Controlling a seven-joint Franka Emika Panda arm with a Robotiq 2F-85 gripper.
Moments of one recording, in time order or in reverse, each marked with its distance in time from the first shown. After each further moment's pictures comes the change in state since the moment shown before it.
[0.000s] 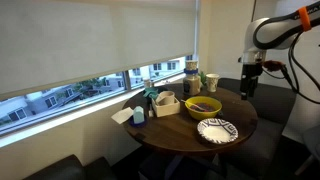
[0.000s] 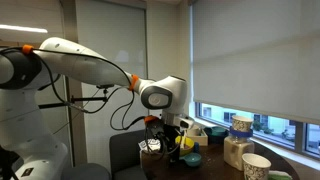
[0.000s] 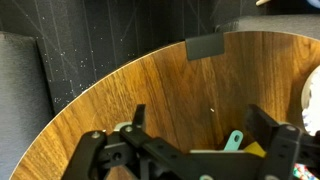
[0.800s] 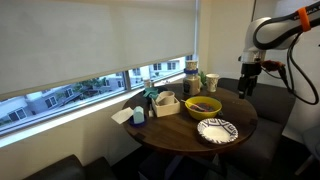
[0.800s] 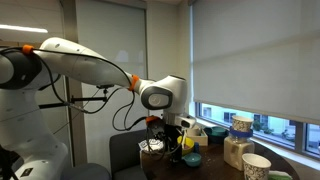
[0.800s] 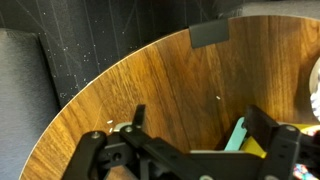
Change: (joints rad) arm -0.013 0.003 0.004 -0.001 0.000 0.047 0.032
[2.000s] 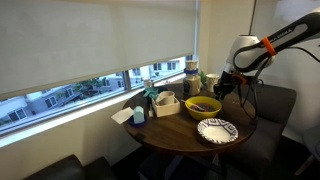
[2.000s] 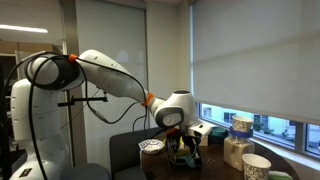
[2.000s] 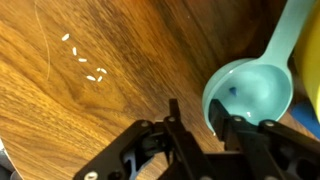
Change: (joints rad) arm -0.029 0.251 0.069 0.046 -0.005 0.515 0.345
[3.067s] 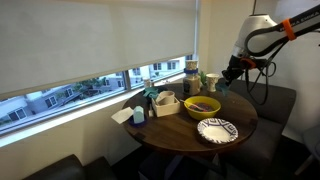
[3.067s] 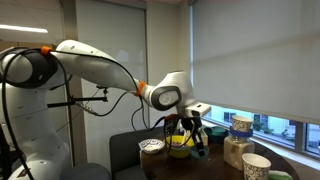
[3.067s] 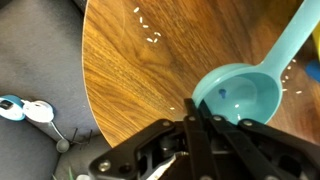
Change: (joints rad) arm -0.038 -0.149 -0.010 0.038 -0.180 -0.129 0.124
